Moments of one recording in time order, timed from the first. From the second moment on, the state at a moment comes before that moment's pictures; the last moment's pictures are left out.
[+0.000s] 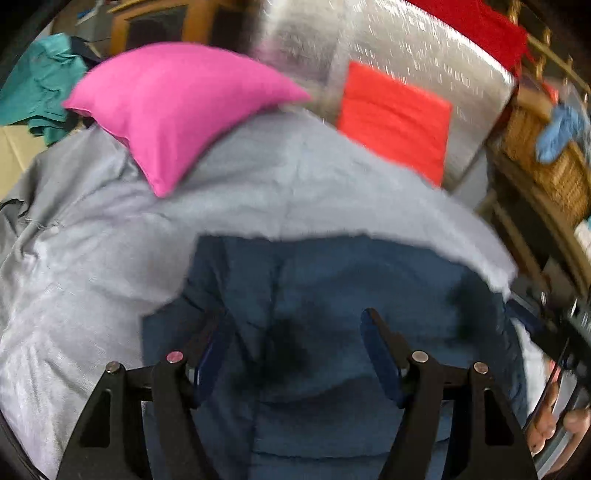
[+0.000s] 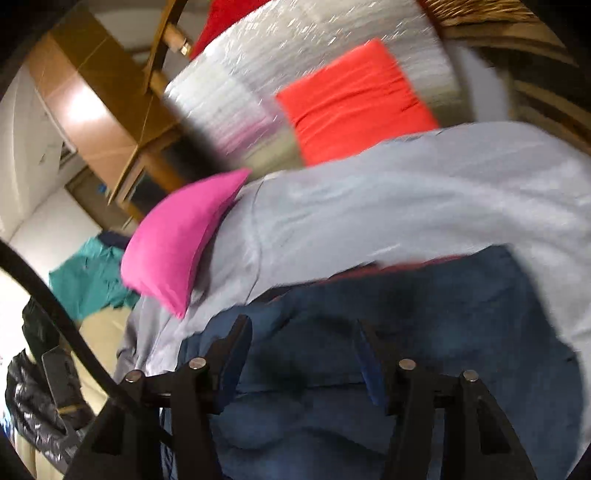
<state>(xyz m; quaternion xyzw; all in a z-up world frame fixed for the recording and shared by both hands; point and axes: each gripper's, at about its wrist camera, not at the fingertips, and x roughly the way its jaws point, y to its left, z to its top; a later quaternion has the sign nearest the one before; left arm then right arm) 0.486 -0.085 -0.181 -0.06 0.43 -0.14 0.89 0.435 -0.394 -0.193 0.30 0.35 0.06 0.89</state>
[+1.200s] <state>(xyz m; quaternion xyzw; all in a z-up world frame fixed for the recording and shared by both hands) 0.439 -0.067 -0.191 0.01 0.45 -0.09 0.89 0.339 -0.462 -0.216 0.32 0.41 -0.04 0.86</state>
